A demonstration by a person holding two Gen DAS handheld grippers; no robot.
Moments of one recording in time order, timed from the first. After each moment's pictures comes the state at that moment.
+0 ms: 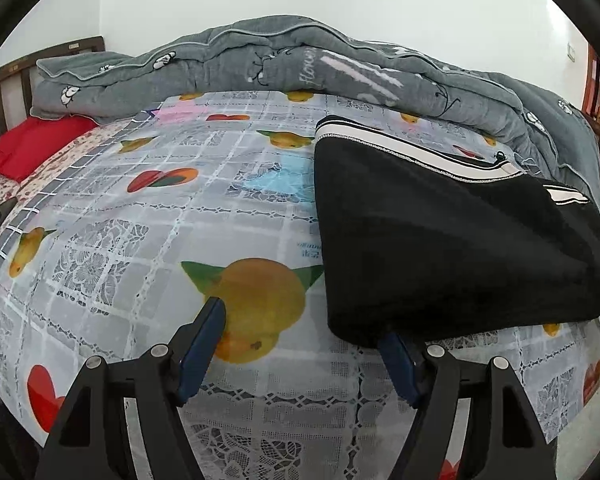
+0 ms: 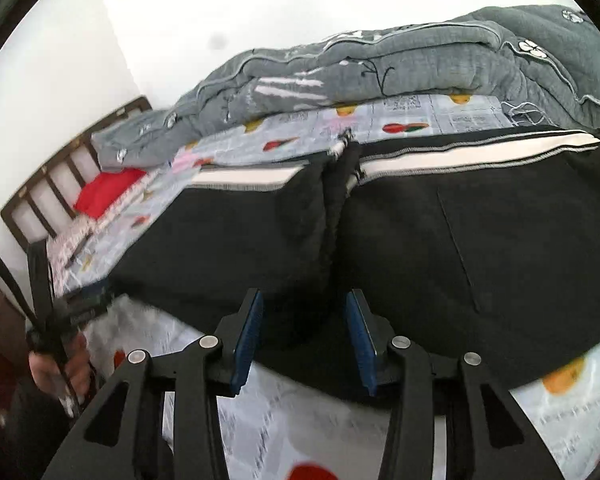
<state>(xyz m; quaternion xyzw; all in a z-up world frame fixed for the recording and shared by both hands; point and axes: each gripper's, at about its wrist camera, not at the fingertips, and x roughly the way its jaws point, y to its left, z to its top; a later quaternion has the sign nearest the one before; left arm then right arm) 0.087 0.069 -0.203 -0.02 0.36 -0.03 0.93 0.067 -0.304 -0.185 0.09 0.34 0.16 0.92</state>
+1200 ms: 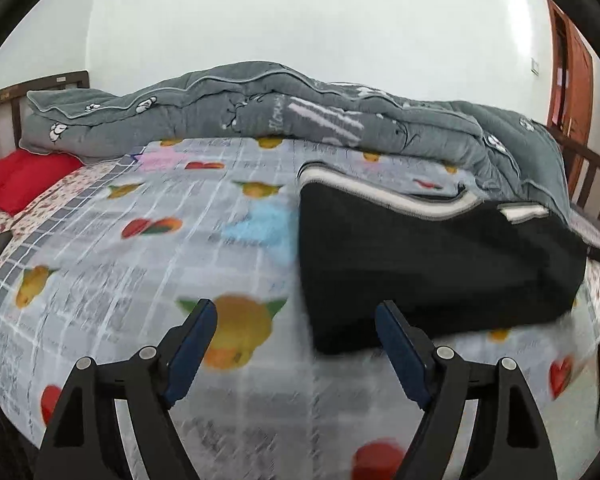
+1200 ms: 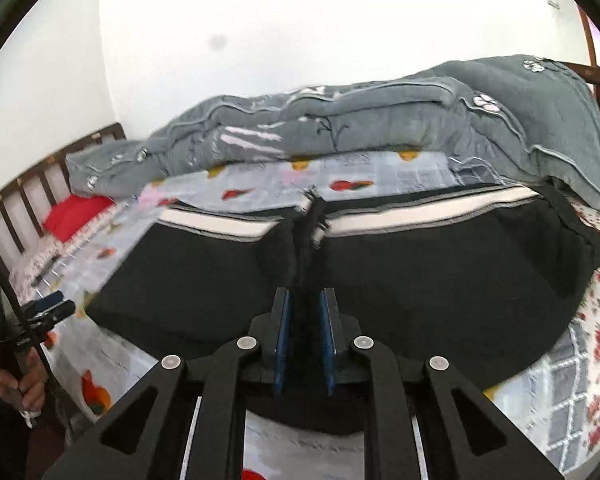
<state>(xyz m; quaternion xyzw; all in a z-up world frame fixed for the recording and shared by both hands) 0.060 0.061 -0.164 -0.02 0.29 -0.07 0.96 0.050 -0.337 -0.147 0.08 0.27 0.09 0.96</state>
